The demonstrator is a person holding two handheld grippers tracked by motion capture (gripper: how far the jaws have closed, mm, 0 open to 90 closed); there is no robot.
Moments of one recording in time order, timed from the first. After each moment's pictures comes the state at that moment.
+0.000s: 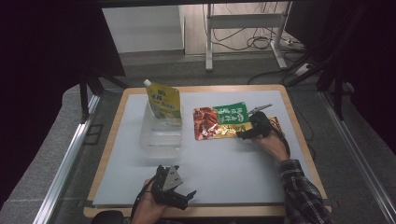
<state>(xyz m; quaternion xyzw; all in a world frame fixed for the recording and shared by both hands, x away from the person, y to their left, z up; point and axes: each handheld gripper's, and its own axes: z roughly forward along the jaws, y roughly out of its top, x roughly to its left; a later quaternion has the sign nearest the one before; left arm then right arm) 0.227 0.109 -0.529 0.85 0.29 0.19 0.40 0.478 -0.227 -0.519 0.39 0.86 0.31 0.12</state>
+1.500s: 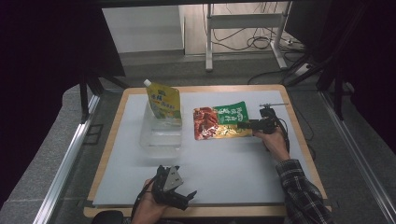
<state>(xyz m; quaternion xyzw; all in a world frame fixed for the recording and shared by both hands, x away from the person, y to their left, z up) 0.227 0.108 -0.529 0.85 0.28 0.19 0.40 0.480 -0.249 -0.507 0.48 0.75 0.45 -0.01</state>
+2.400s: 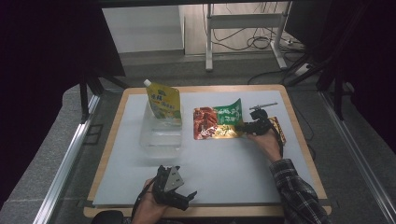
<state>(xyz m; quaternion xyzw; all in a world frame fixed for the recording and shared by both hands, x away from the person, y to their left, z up) 0.226 0.106 -0.530 0.86 0.28 0.19 0.39 0.473 -0.223 -0.506 0.45 0.80 0.39 0.04</state>
